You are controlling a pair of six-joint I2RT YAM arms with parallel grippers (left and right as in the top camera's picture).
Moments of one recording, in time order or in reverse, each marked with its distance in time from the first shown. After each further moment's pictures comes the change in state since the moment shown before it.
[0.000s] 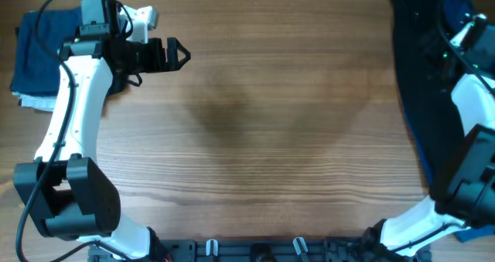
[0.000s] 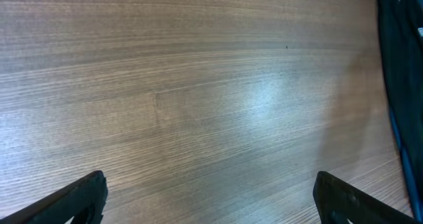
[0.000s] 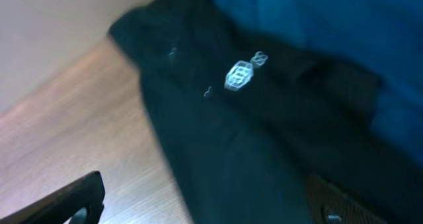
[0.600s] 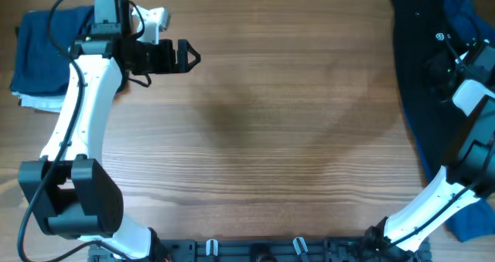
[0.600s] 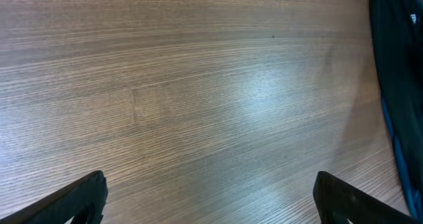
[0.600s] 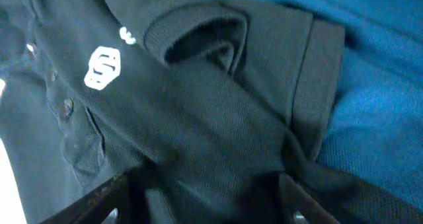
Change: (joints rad) left arm -0.056 0.000 0.001 -0.009 0.000 -0.013; right arm -0.086 0.258 0.020 0.137 0.005 0.043
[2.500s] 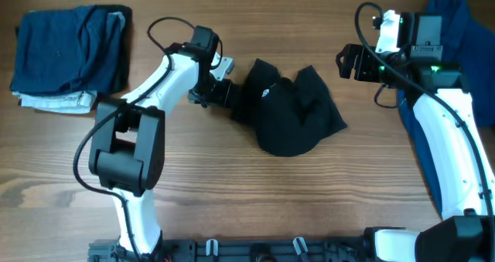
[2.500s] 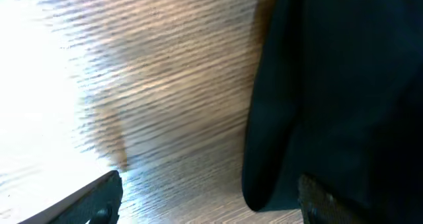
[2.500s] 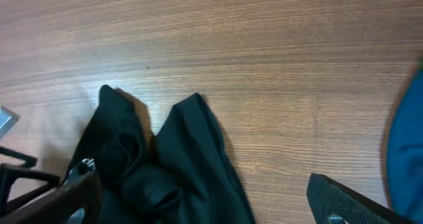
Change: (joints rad) left arm -0.315 0.316 -0.034 0.005 -0.267 -0.011; right arm 0.521 -0.624 0.015 -0.761 -0.101 -0.200
